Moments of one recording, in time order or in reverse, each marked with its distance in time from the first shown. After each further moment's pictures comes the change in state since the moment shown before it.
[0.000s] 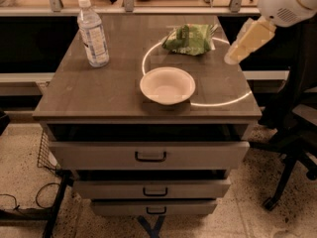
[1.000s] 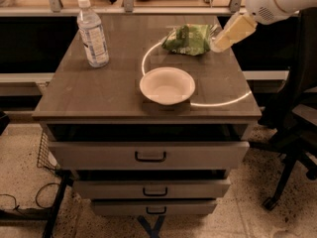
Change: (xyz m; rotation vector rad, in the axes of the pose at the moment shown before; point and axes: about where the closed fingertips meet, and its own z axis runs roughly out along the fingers) arm -0.007 -0.036 0.045 0.083 -0.091 0.099
